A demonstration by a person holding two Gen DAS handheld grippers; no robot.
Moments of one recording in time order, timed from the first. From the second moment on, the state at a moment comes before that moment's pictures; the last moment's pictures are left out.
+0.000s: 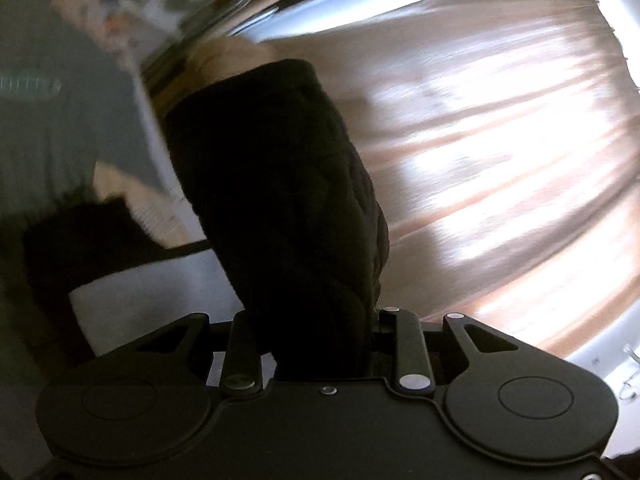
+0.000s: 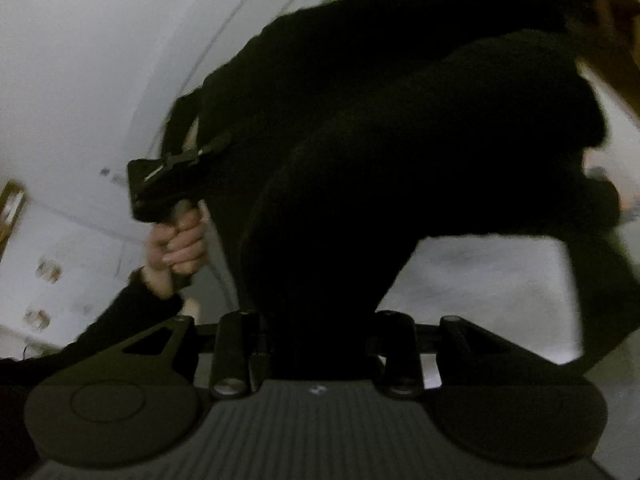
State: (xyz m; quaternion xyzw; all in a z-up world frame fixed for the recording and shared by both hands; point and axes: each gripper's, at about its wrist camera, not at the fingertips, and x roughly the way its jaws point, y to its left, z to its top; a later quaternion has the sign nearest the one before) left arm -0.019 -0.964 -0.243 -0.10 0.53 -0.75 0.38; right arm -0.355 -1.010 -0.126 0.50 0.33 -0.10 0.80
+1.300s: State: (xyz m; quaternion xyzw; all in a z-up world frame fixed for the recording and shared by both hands) left arm -0.125 -0.816 -0.145 0.16 0.36 -0.73 0.56; right arm -0.380 -0.852 -0.084 0.34 0.33 -0.40 0.78
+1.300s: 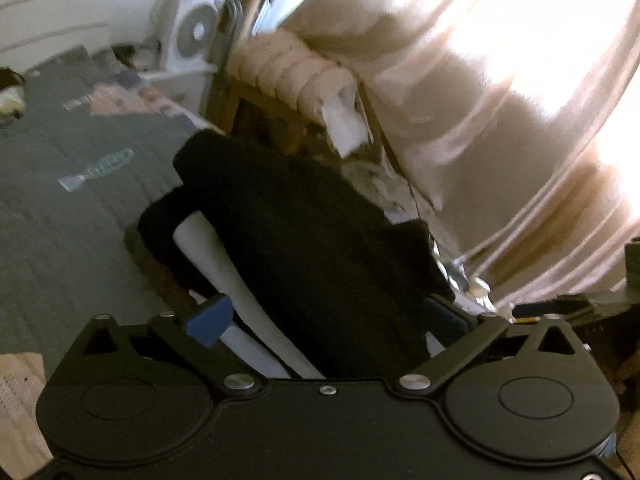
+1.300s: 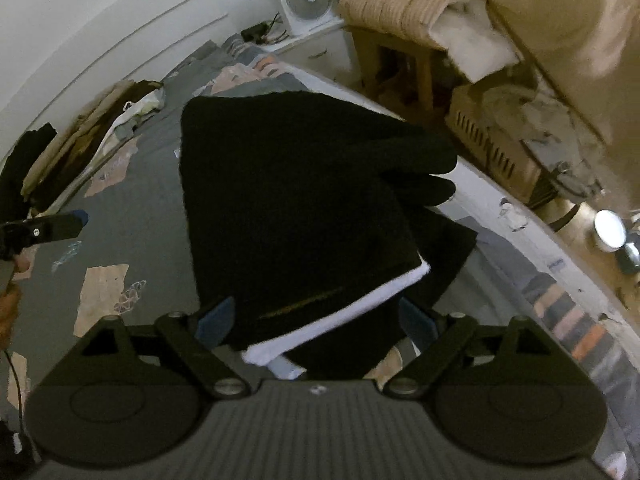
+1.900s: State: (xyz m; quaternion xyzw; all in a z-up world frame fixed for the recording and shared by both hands) left arm -0.205 -0.702 -0.088 0.24 0.30 -0.67 0.63; right arm -0.399 -0.739 -0.027 0.26 0.31 -0.40 0.82
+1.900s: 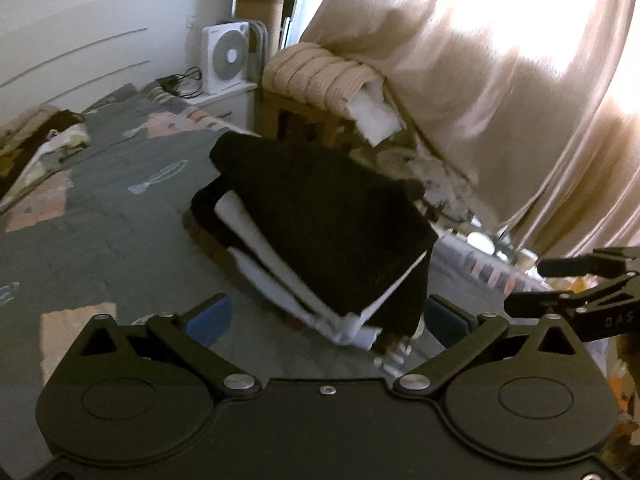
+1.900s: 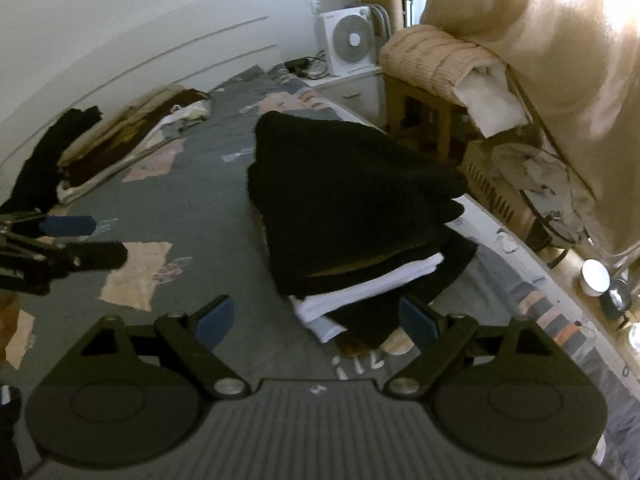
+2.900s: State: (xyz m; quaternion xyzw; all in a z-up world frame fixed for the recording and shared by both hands) left arm -0.237 -0.667 -0.066 0.24 0.32 -0.65 0.64; right arm -0.422 -0.709 0.008 0.25 0.30 -0.40 0.83
